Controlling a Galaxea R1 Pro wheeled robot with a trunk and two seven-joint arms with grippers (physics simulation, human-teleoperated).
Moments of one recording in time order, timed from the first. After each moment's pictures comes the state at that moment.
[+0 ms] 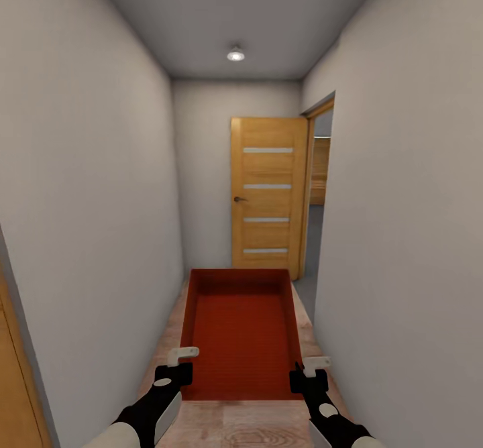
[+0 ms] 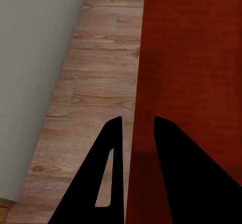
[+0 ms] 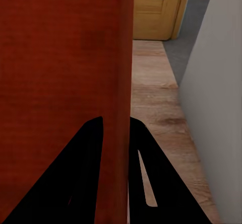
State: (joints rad) left arm -0.57 -0.10 -0.13 -0.32 0.14 0.01 0.25; right arm -0.57 0.09 0.09 -0.15 0.02 -0.38 -0.14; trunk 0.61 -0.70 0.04
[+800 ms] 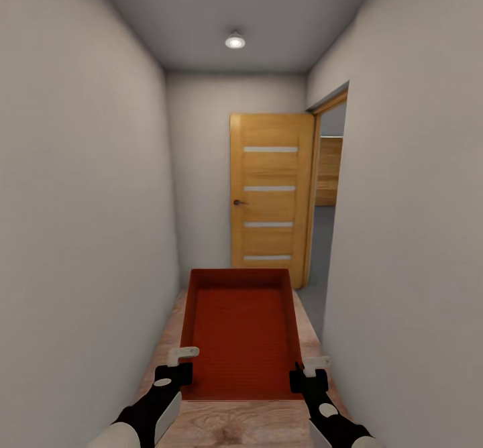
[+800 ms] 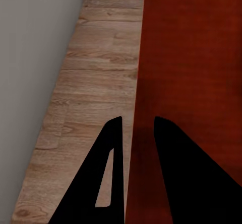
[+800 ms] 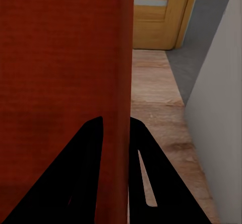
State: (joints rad) left arm -0.57 -0.10 -0.13 -0.32 0.14 0.01 0.25; right arm -0.57 0.09 0.09 -0.15 0.02 -0.38 -0.14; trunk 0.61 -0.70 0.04
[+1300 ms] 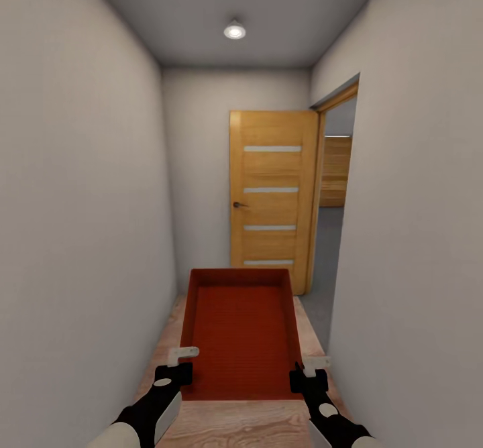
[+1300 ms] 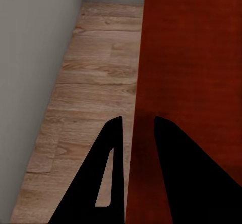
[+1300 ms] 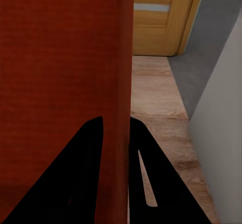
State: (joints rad) left arm -0.57 -0.10 -0.13 -0.32 0.14 0.01 0.25; right arm -0.57 0.09 0.09 -0.15 0.02 -0.38 -0.14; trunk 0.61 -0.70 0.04
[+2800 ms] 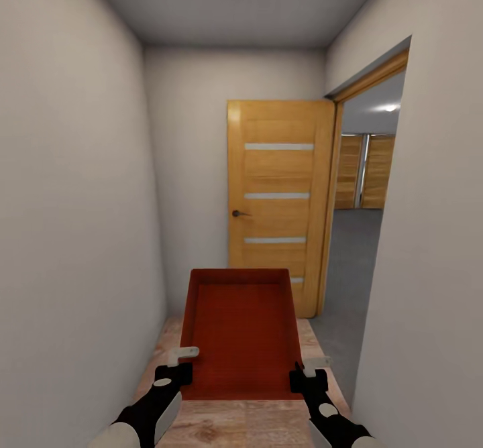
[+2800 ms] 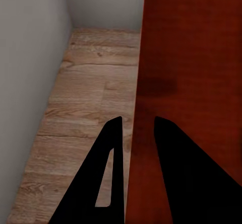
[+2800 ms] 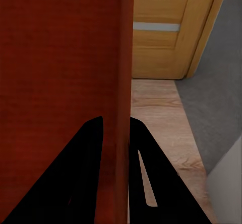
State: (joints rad) left arm -0.57 -0.10 -0.13 -0.32 0.14 0.01 0.25; right arm -0.57 0.09 0.09 -0.15 0.02 -0.38 -0.14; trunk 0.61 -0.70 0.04
